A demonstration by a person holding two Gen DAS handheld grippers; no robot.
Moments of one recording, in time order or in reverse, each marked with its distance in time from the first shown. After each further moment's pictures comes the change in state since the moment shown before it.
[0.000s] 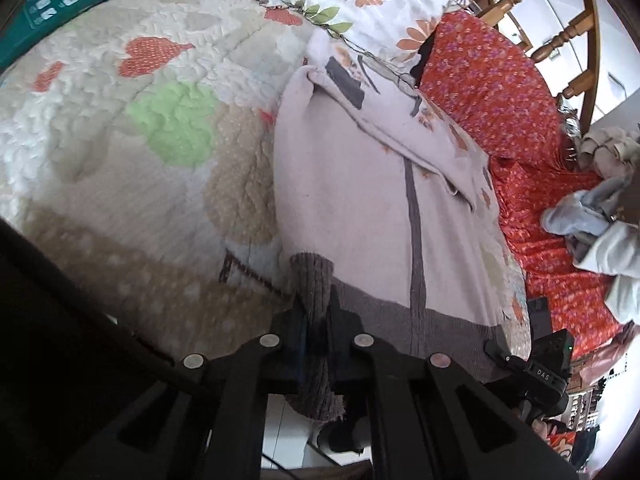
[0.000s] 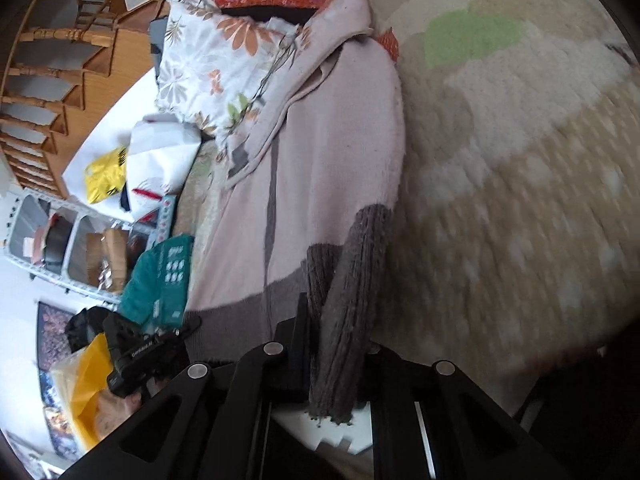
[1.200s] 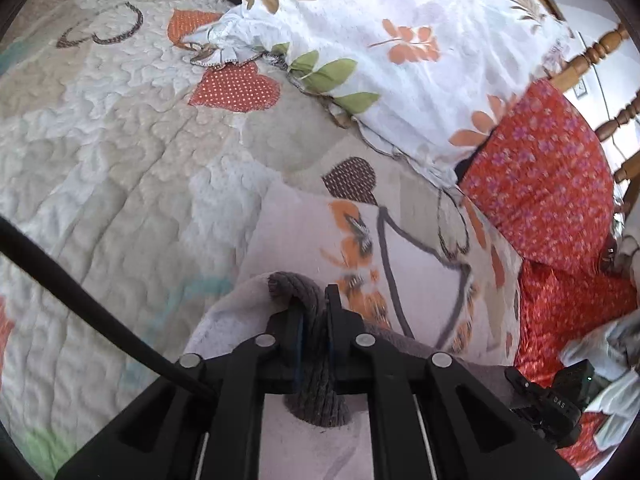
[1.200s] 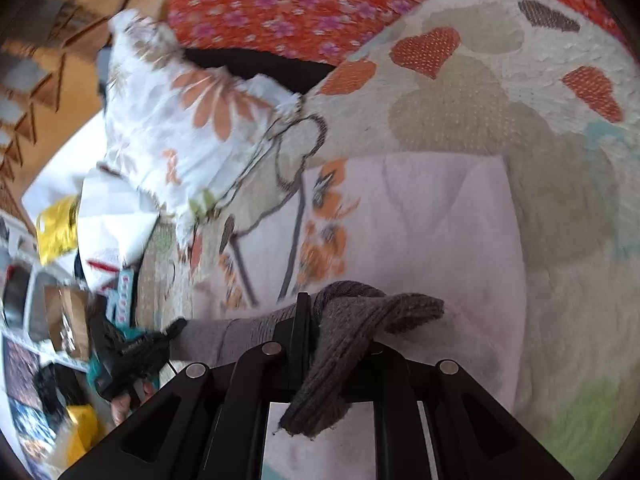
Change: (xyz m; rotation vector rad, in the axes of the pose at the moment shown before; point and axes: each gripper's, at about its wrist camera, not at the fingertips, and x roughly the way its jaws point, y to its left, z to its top) left arm 0.178 -0.033 0.279 -0.118 -0.053 0.034; right arm 0.106 0.044 0.298 -0.023 -0.073 -0.147
